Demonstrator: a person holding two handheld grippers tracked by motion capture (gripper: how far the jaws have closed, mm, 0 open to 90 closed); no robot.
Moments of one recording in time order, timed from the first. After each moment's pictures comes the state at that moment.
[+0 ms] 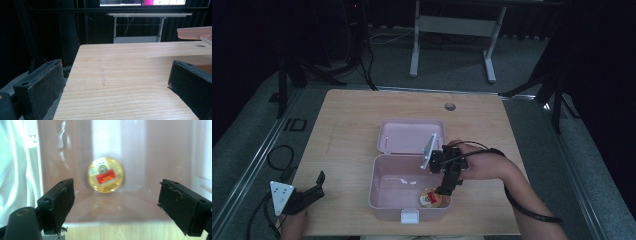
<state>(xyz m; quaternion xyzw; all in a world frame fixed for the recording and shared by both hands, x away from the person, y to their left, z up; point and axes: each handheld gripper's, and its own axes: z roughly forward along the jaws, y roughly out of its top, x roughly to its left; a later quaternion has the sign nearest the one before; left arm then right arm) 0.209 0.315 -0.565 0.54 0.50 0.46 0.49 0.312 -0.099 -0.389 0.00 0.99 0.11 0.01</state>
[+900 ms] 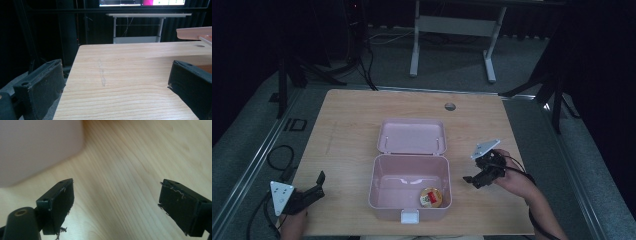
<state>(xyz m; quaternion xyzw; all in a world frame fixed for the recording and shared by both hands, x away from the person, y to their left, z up) 0.209 0.315 -0.565 0.54 0.50 0.46 0.49 0.344 -0.239 -0.475 0.22 0.94 0.25 0.11</state>
